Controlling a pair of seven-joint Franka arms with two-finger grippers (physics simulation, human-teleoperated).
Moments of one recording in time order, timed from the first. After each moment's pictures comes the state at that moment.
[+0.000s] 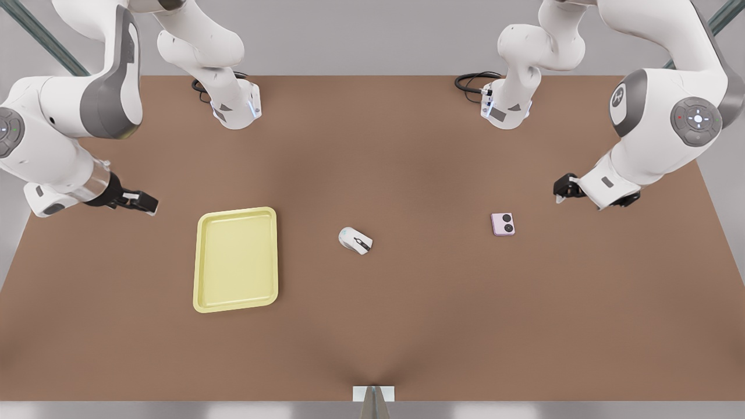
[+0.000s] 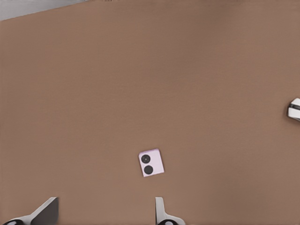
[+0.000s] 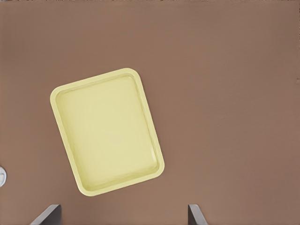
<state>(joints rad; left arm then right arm) -0.28 0.10 0.18 -1.52 0.00 1.57 0.11 -0.05 0.15 0.08 -1.45 -0.05 1.54 0.19</state>
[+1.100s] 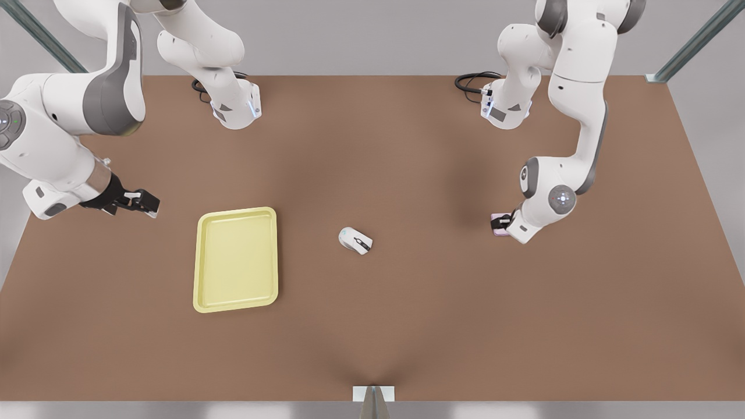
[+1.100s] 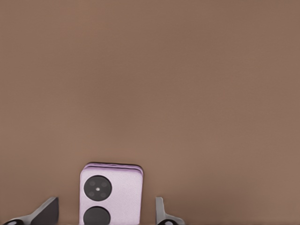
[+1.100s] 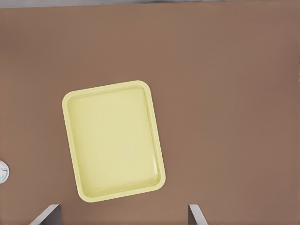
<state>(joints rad) -0.30 0.31 0.16 -2.30 -0.16 2.45 -0.11 -0.04 0.15 0.08 -1.44 -0.05 1.58 0.10</state>
